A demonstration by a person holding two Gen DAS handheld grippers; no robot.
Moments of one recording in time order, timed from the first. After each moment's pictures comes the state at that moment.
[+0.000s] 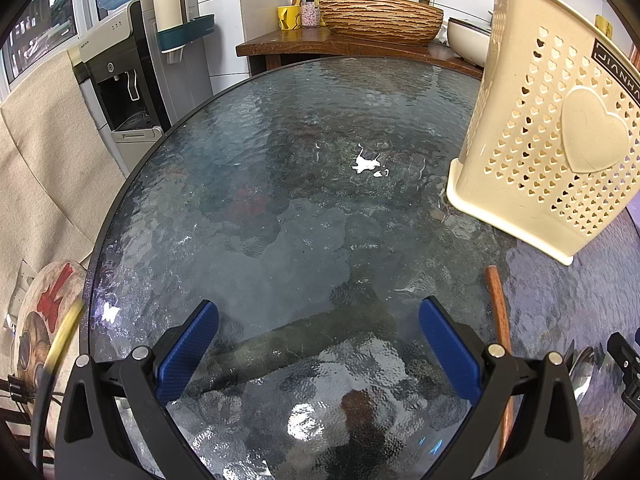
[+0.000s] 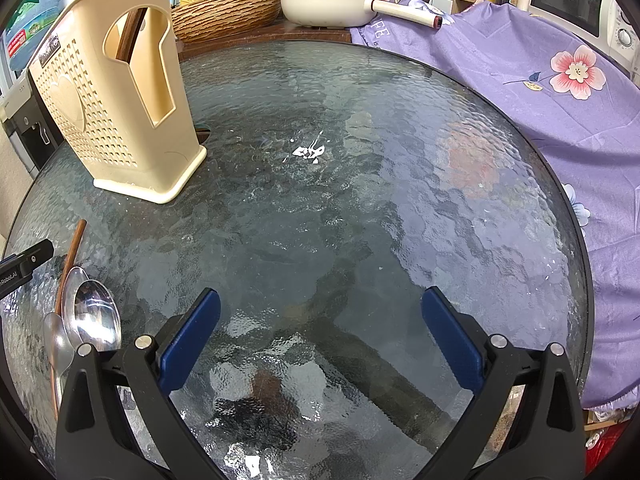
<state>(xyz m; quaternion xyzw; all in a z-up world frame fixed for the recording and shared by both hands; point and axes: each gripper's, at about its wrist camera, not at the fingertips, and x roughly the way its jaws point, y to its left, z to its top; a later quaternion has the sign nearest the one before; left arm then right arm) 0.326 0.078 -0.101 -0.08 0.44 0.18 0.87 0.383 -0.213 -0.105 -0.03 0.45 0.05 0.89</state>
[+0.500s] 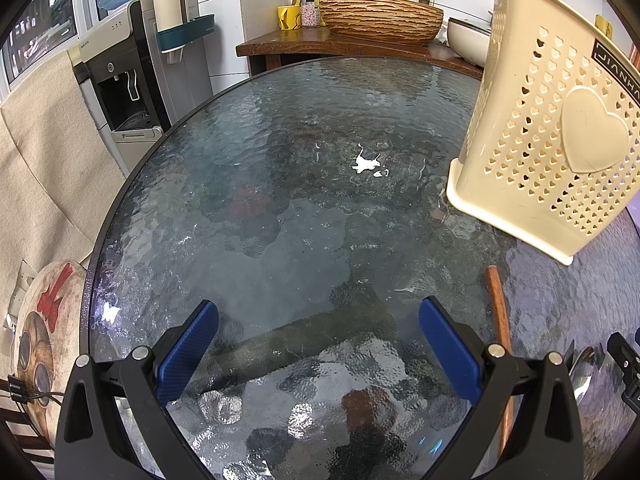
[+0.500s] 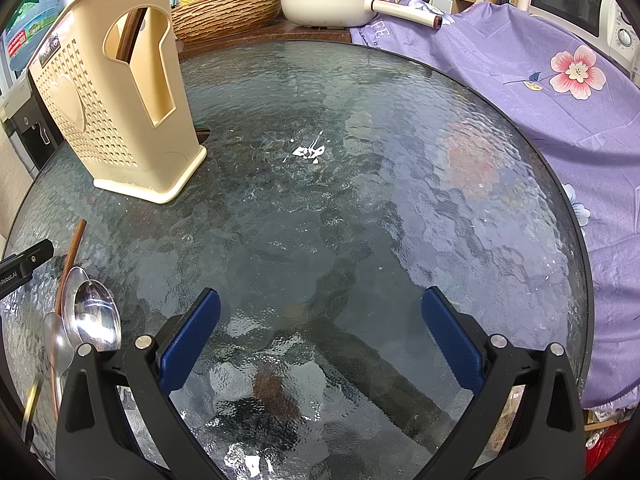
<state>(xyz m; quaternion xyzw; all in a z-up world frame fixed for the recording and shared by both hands) 0.325 0.077 -0.101 -0.08 0.44 0.18 0.87 0.383 -0.213 -0.104 -0.03 0.45 0.05 0.89</state>
